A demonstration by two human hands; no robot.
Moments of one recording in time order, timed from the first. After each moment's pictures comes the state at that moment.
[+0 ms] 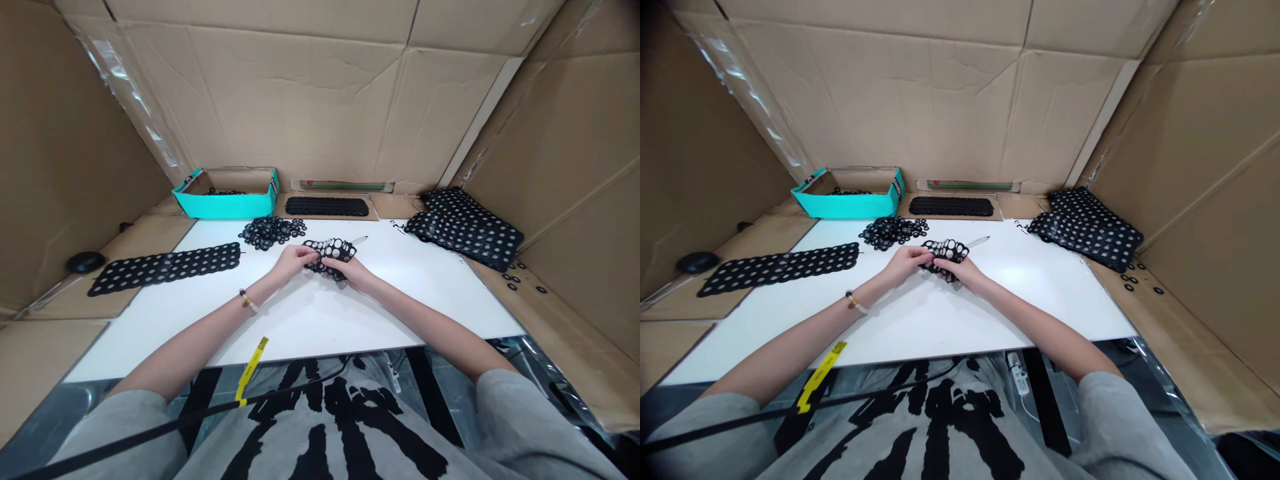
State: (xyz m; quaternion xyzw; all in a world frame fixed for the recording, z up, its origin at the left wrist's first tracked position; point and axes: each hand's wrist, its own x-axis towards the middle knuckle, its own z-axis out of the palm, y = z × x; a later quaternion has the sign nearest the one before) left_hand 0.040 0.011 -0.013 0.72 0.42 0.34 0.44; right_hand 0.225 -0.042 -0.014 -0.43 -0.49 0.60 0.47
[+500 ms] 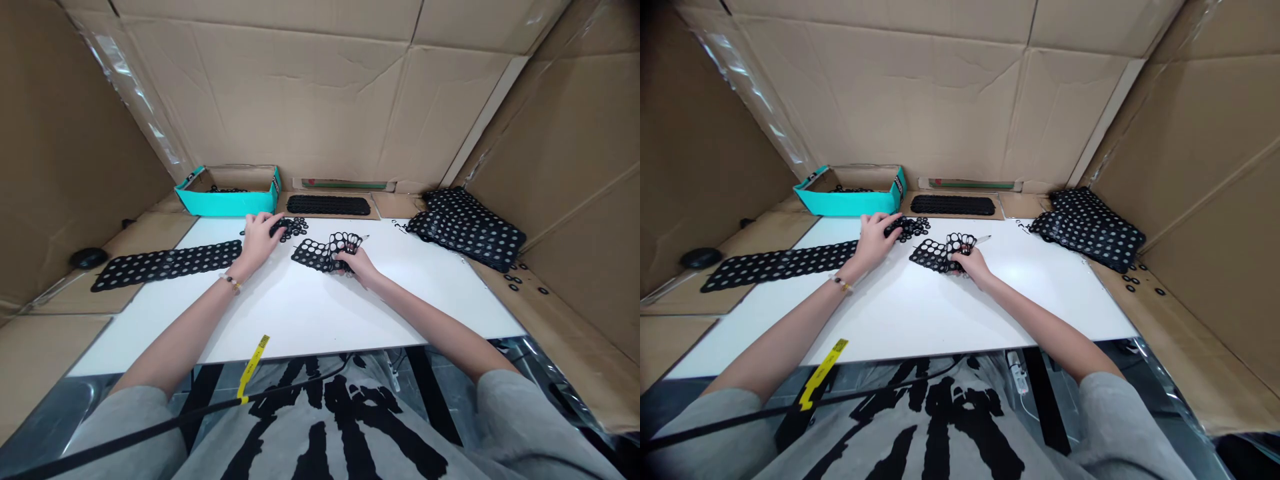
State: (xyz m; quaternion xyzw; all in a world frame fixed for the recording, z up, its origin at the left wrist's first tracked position) left_hand -0.019 0.046 0.014 0.76 0.51 0.40 0.10; right_hand 0.235 -0.026 -0.029 -0.52 -0.40 0.55 0.52
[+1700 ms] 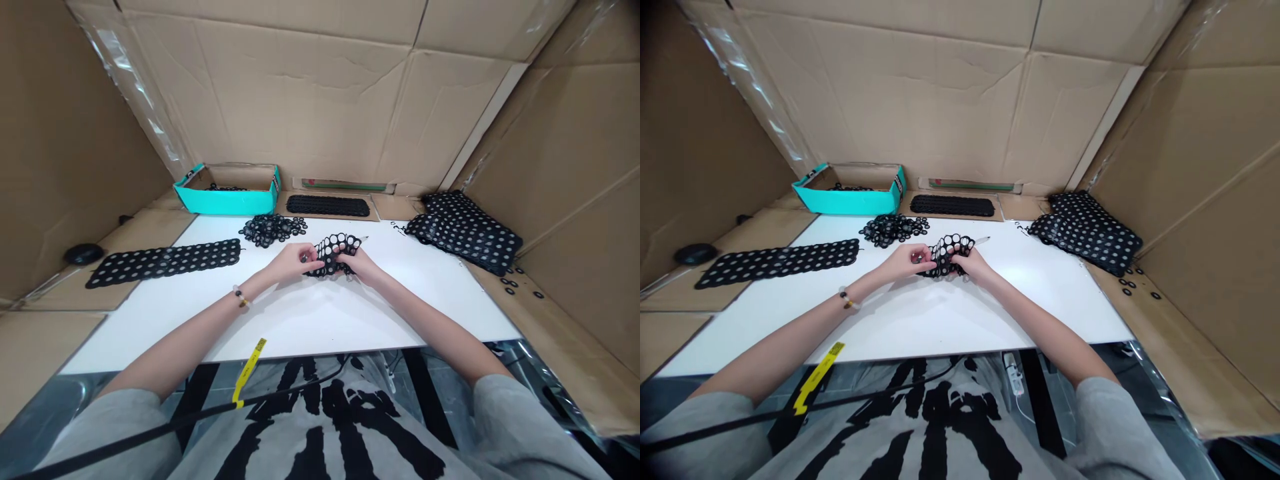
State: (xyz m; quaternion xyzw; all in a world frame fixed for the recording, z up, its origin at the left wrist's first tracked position) left_hand 0.036 -0.005 0.013 0.80 0.36 0.28 0.38; right_hand 0.238 -0.031 -0.008 -0.48 -0.43 0.60 0.48
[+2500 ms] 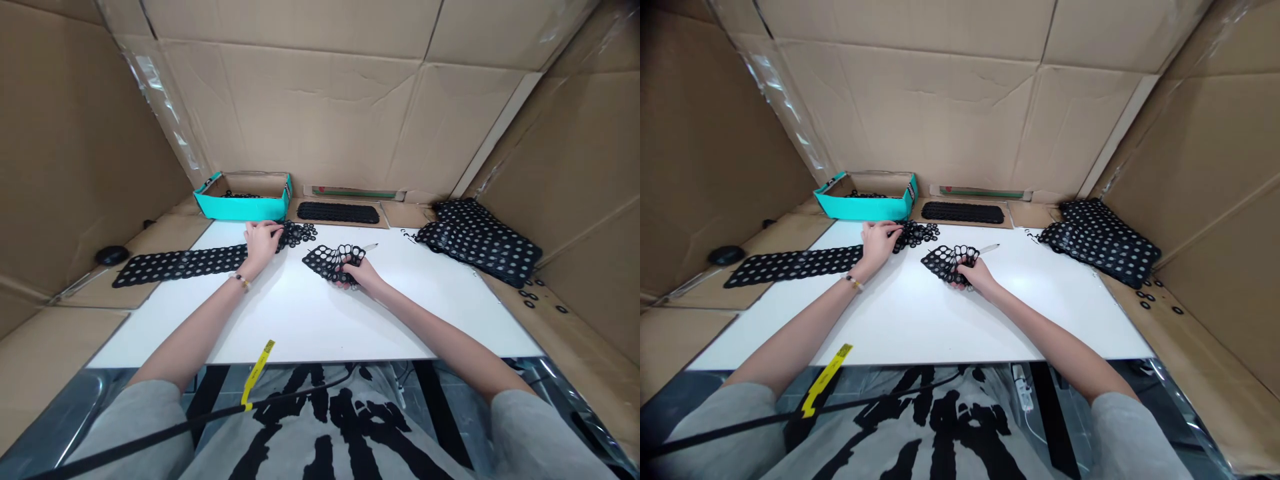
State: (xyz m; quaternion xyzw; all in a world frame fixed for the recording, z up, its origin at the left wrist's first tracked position) left_hand -0.032 0.058 0.004 0.70 0.62 0.36 0.00; right_hand 0.227 -0.037 -0.022 -0.49 -0.44 0.60 0.46
